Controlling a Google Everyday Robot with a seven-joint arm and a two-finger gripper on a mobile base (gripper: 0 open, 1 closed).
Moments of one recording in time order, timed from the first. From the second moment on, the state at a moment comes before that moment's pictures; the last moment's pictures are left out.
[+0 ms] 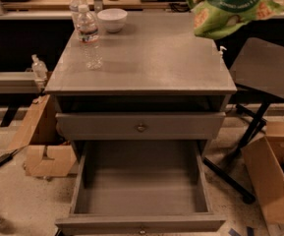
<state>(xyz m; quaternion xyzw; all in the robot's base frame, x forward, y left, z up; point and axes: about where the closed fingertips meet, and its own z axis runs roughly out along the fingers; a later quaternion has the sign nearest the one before) 0.618 -0.154 1.098 -0.23 0.89 -0.01 0.41</state>
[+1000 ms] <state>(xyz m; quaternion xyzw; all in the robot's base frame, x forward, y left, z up) 0.592 -0.193 1.077 -0.17 0.89 0.02 0.43</state>
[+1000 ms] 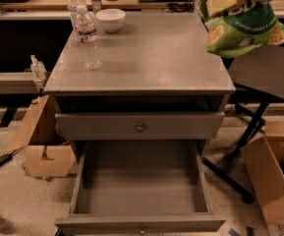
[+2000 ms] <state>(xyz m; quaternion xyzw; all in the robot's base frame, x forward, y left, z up) 0.515 -0.246 0.958 -0.03 0.87 0.13 0.47</state>
